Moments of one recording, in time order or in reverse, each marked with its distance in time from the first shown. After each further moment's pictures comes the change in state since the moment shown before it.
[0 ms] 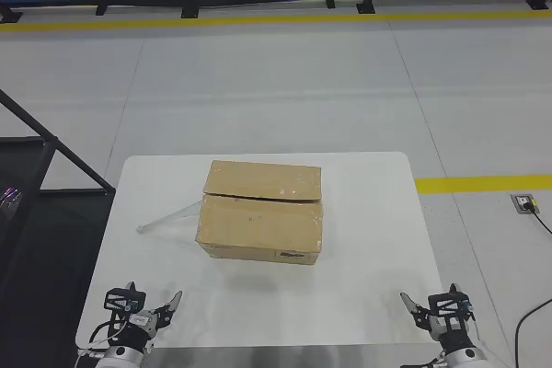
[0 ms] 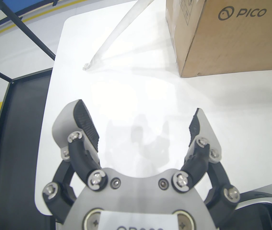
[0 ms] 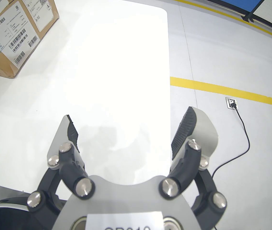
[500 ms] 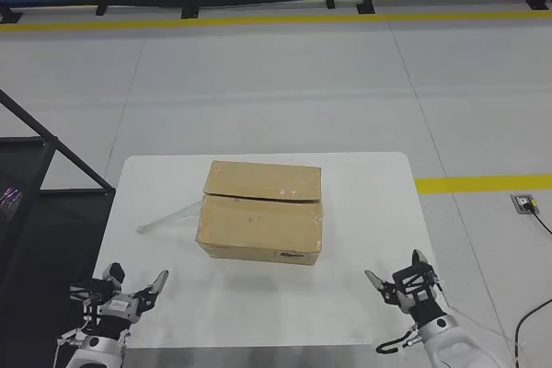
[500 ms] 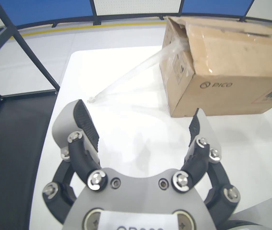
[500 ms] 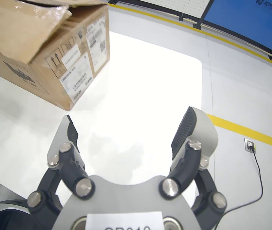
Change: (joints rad) left arm -0.024 0.001 -0.124 -0.052 -0.200 -0.151 0.120; right arm 0.186 -0.007 -0.127 -0.135 -0.068 -0.128 0.153
